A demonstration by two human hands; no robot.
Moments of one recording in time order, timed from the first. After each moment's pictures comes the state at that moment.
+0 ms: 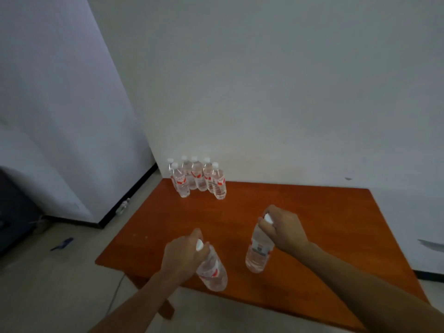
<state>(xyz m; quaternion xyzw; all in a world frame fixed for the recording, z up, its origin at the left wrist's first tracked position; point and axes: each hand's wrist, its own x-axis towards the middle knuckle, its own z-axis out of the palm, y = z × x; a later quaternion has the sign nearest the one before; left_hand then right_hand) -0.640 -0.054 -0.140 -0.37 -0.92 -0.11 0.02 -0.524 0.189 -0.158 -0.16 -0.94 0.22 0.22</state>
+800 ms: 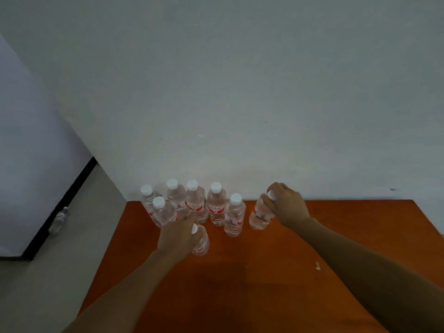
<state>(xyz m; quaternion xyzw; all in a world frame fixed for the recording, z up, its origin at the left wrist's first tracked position) -1.086 0.083 -0.217 -0.46 -0.88 -0.13 -0.05 -0.913 0.320 -0.211 -0.36 -0.91 0.15 0.14</state>
